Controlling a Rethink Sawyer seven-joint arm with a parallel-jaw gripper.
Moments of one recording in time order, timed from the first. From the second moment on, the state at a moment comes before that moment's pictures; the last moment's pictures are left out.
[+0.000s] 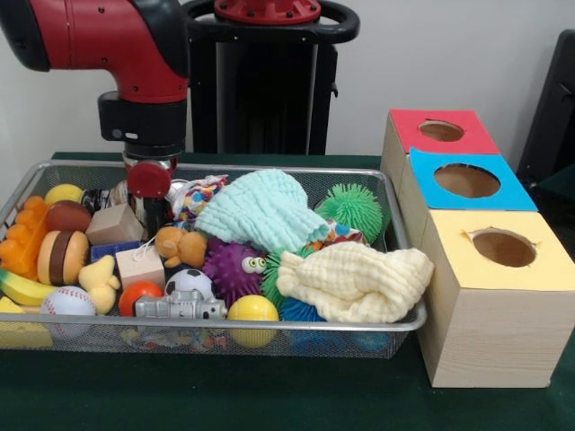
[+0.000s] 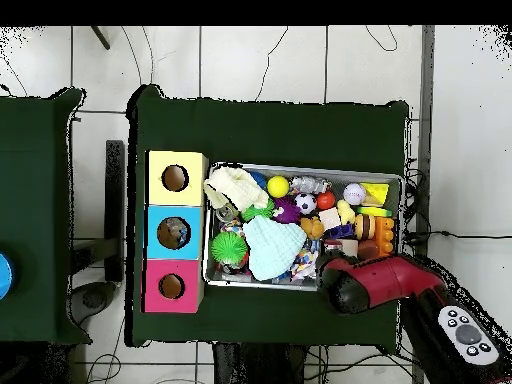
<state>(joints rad) -0.86 -0.53 0.43 1.81 -1.05 0.33 0.49</state>
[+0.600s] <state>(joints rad) -0.87 -0.53 0.41 1.80 -1.06 0.27 0.49</state>
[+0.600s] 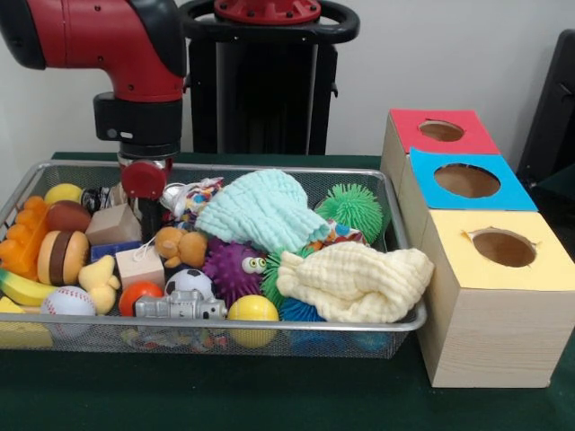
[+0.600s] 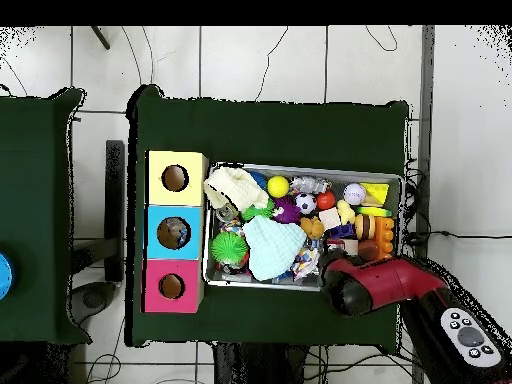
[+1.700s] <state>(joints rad) -0.99 -0.44 0.46 1.76 -1.10 0.10 0.49</state>
